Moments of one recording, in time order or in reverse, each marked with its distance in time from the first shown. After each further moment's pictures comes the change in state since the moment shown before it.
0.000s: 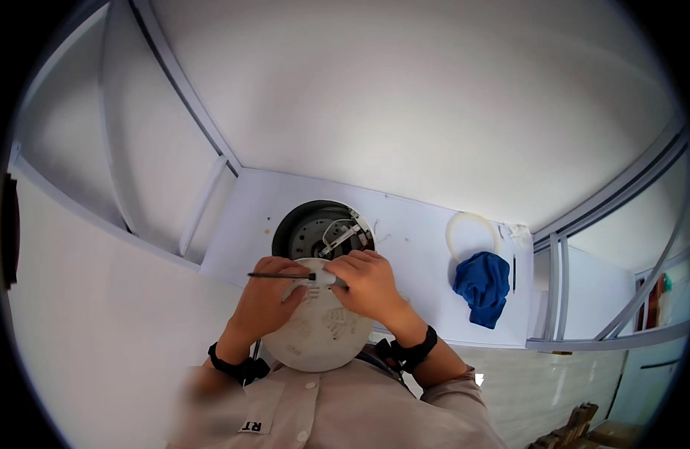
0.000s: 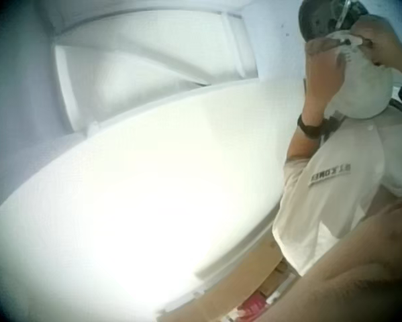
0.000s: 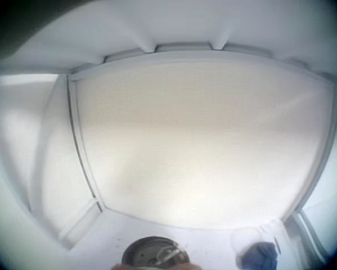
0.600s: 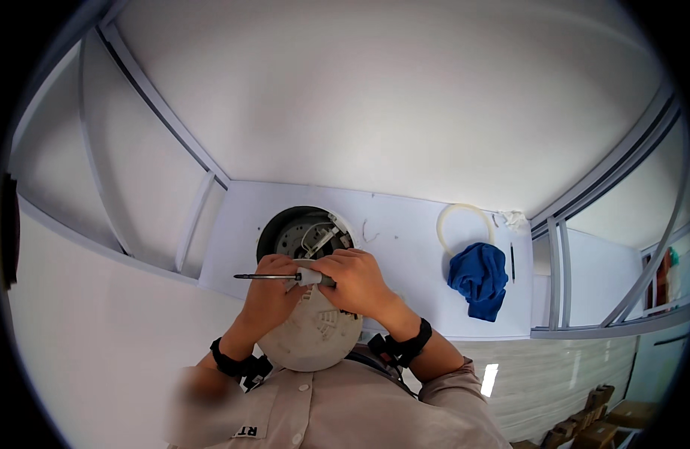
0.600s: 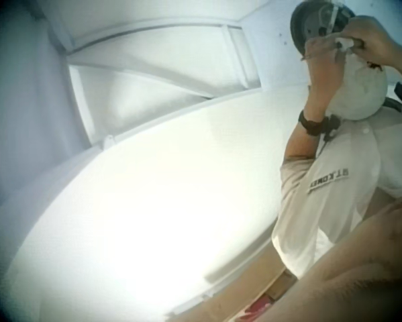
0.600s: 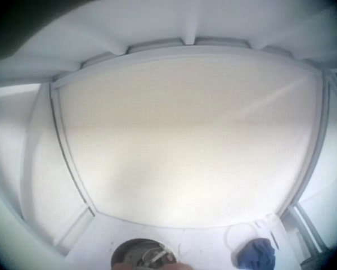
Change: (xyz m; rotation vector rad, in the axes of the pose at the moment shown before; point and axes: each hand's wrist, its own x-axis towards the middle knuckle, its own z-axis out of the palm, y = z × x) left_hand 0.035 0.003 0.031 0.024 0.071 0.082; right_hand 0.005 0.012 -0.011 0.096 0.020 0.008
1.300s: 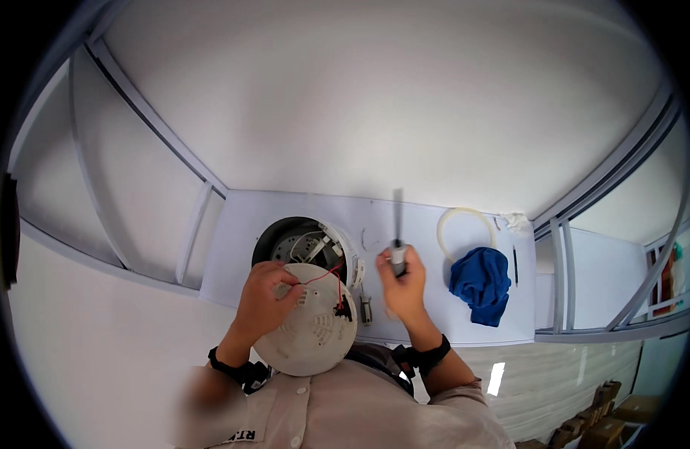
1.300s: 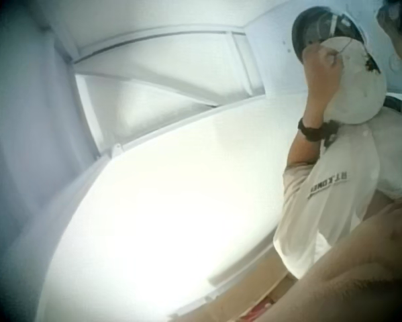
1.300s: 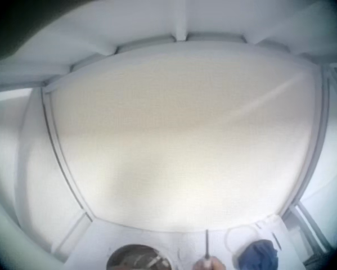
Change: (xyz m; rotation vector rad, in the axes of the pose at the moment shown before) left_hand 0.006 -0.010 0.000 -0.113 -0.002 -0.239; right_hand -0.065 0.061 -0.004 0.453 0.568 0.570
